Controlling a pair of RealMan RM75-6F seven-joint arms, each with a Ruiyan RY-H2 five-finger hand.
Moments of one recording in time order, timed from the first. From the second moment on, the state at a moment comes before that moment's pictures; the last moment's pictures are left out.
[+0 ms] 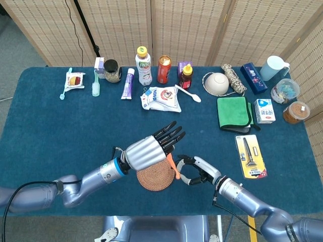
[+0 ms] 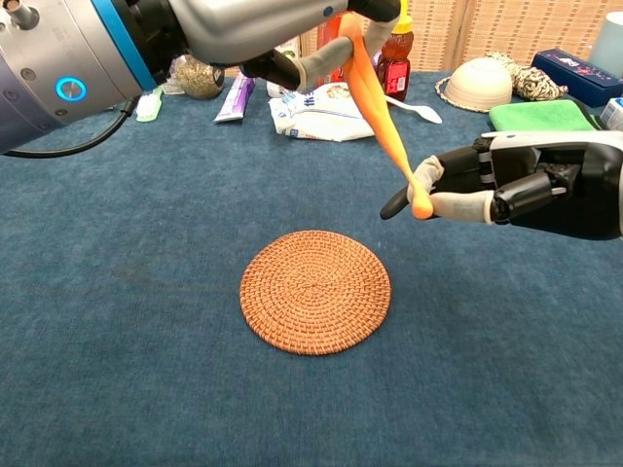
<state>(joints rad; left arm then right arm) -0.96 -1.52 -0.17 -1.51 1.77 1.14 0.62 0.69 -1.22 0.04 -1.79 -1.51 0.77 1.12</state>
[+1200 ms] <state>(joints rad) -0.83 -1.31 -0.17 -1.46 1.74 1.28 0.52 0.67 -1.18 0.00 -1.79 -1.54 0.81 1.15</state>
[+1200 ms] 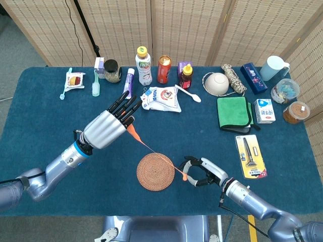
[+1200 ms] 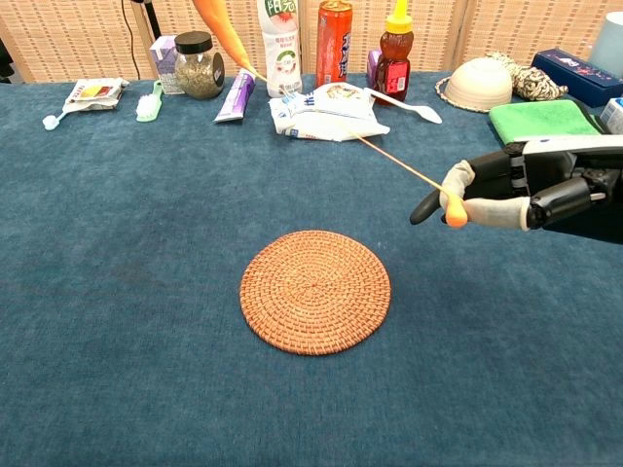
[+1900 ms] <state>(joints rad) -0.81 -1.27 -0.15 -1.40 1.75 1.28 0.51 0.68 -1.17 -0.01 -1.78 -1.55 0.82 1.18</state>
